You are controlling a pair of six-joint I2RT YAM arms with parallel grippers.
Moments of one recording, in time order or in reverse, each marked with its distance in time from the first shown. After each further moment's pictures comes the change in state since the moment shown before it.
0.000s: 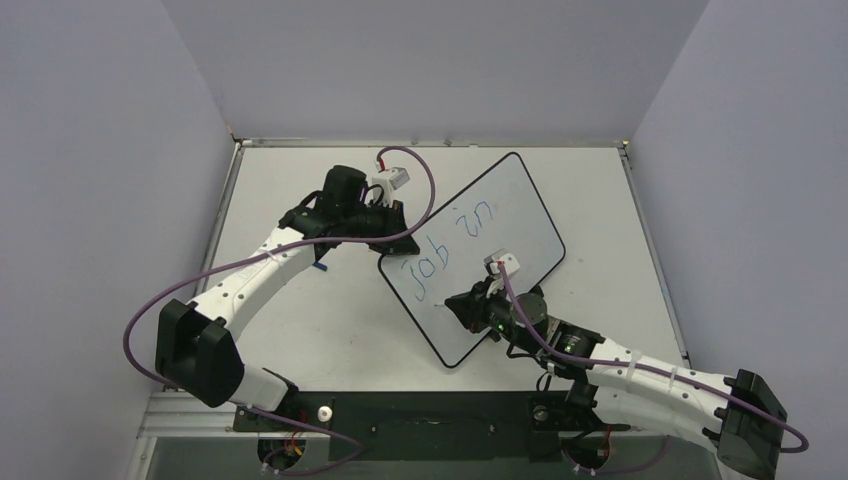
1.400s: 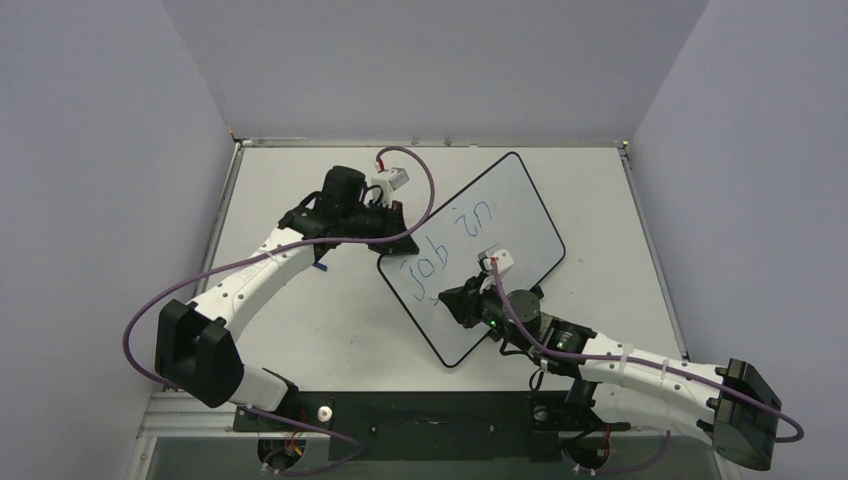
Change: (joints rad) left arm 0.003 -0.002 -0.009 0.007 -0.001 0.013; right arm 0.028 0.069 0.043 0.051 0.052 -0.019
